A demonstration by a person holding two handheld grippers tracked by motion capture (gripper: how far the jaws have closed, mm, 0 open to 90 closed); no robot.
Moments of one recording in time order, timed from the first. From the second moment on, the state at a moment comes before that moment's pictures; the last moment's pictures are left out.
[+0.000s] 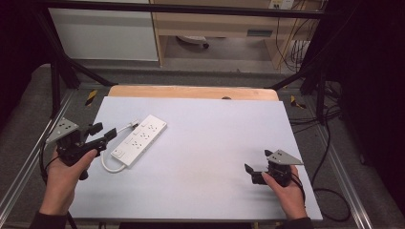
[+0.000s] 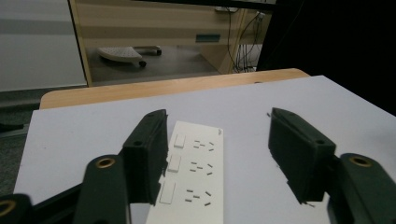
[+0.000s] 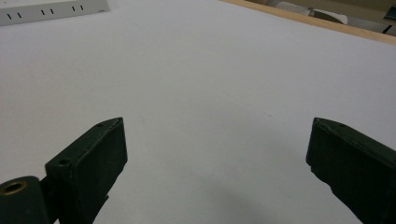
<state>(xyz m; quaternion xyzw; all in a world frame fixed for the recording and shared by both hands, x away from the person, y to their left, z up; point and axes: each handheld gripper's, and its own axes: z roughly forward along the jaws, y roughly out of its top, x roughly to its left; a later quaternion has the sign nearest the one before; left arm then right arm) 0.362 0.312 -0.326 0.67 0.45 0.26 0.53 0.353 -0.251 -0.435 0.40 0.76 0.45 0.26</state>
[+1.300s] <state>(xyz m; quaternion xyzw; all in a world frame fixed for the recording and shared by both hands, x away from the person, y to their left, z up) 0.402 0.308 -0.367 0.69 0.46 0.24 0.50 0.355 -0.250 -0.436 0.40 0.76 0.44 0.26</state>
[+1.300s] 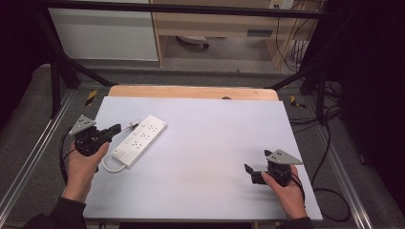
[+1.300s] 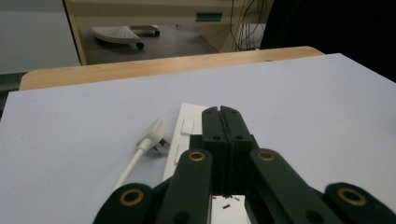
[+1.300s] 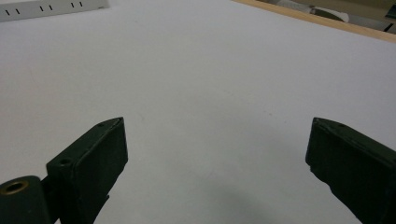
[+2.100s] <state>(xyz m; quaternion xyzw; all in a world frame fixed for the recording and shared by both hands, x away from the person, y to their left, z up) 0.436 0.300 -0.409 0.73 0.48 0.22 0.43 0.355 -0.250 -0.437 0.40 0.76 0.44 0.25</state>
